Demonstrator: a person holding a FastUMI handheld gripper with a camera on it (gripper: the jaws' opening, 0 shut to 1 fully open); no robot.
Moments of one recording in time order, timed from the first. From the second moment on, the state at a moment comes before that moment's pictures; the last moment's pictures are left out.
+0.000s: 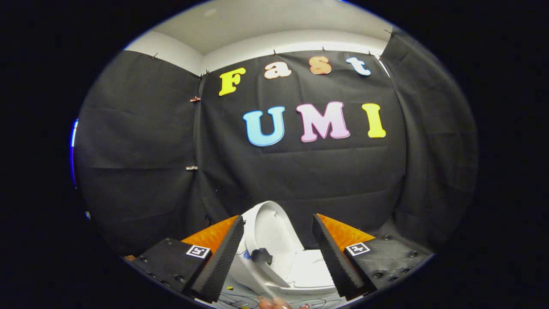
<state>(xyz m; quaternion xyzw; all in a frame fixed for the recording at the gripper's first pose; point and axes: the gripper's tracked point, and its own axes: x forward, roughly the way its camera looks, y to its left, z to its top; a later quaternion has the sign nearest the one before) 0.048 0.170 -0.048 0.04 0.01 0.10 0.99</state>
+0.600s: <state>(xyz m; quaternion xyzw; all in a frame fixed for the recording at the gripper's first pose) -0.010 0.100 0.018 0.01 -0.02 0.06 1.00</state>
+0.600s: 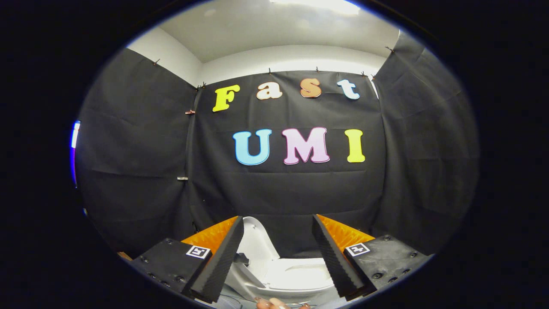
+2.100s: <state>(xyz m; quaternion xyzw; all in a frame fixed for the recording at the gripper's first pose) -0.014 0.075 0.019 -0.01 -0.03 0.03 1.00</state>
